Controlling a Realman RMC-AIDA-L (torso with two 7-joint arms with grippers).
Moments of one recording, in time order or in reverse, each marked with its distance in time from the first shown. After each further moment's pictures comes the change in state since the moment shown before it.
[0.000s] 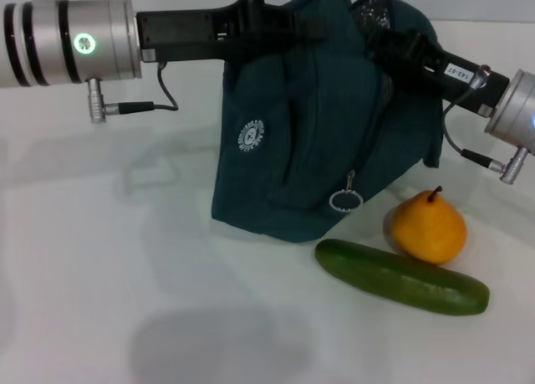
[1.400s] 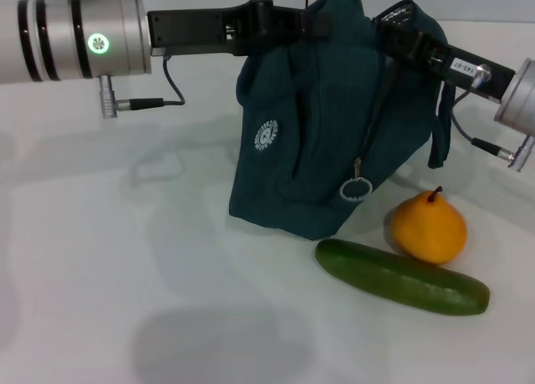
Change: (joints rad) left arm -0.016 -0.004 0.007 -0.012 0.012 -0.053 0.103; right arm 0.012 -0.028 0.004 -0.011 -0.017 0.064 -0.166
